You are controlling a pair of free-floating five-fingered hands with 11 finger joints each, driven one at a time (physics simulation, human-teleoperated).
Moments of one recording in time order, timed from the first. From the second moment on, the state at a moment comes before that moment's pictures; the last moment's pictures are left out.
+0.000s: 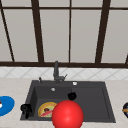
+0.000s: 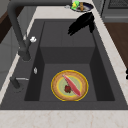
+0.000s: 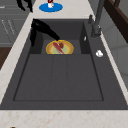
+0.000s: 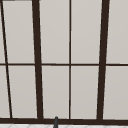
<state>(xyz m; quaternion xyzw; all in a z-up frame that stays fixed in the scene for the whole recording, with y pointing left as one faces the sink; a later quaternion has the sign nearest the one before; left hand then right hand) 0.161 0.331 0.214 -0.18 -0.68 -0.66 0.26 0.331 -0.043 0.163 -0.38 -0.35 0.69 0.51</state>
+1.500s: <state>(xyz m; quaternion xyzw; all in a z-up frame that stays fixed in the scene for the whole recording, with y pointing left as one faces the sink) 0.161 0.331 0.214 -0.18 -0.68 -0.66 0.26 0.362 0.105 0.035 -0.28 -0.44 0.72 0.45</state>
